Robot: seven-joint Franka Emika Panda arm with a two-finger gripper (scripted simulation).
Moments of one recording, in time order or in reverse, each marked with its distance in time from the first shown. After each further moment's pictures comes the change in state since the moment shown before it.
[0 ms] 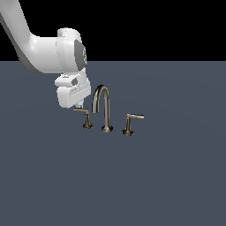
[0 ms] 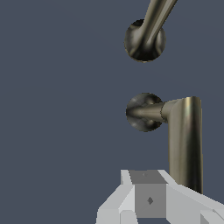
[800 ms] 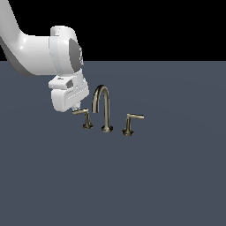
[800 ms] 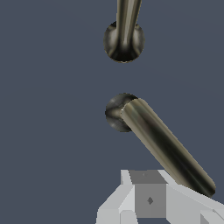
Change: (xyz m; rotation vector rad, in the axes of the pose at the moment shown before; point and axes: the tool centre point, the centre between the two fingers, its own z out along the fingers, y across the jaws) arm 0.001 0.028 0.000 0.020 -0.002 0.006
